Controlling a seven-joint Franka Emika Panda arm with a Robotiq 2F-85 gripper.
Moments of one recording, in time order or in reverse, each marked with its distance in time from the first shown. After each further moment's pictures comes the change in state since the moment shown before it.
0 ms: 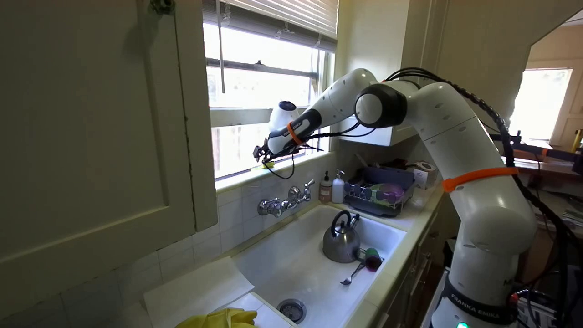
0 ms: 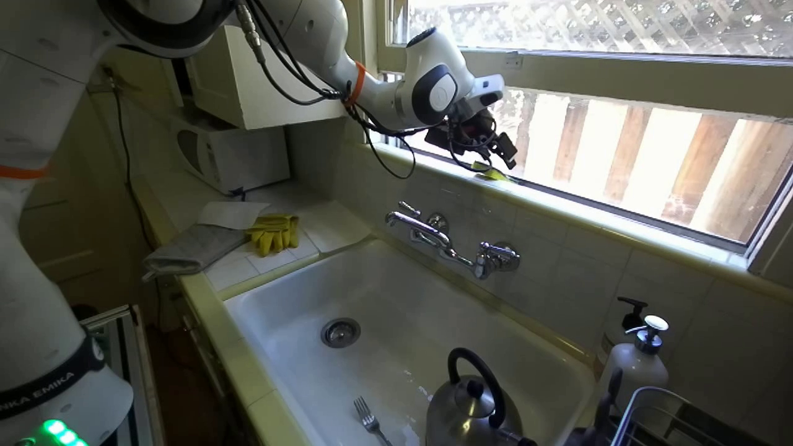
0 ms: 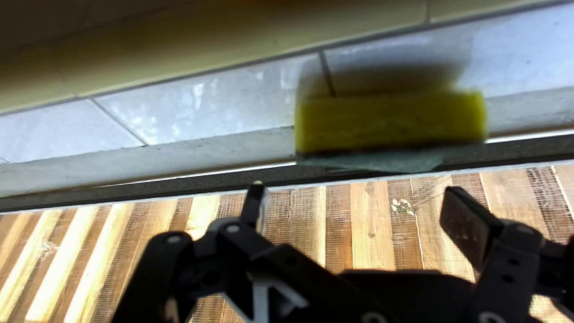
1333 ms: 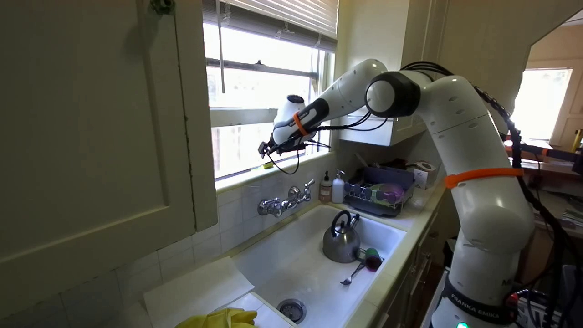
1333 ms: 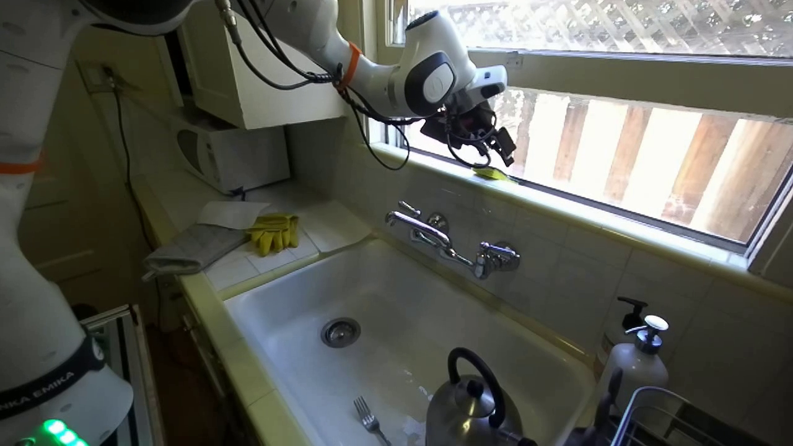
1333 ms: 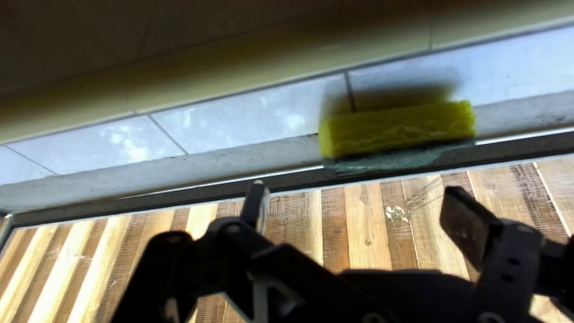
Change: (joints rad) arm -0.058 -0.112 0.056 -0.111 0.067 -0.025 -0.083
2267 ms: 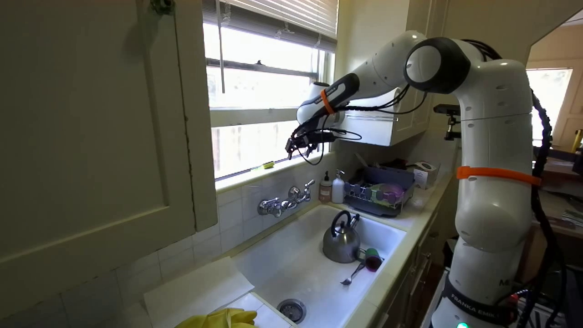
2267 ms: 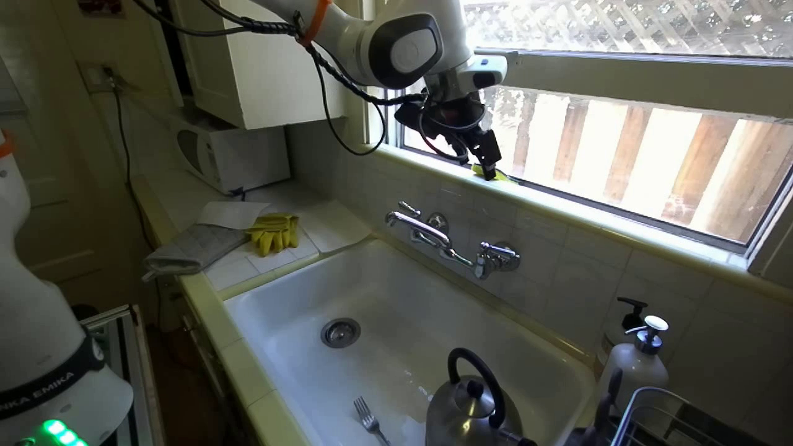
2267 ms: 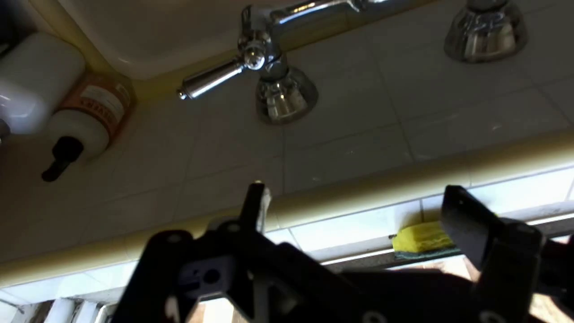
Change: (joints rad) arm -0.096 -0.302 0.024 -0.296 0.109 -0.224 -0.152
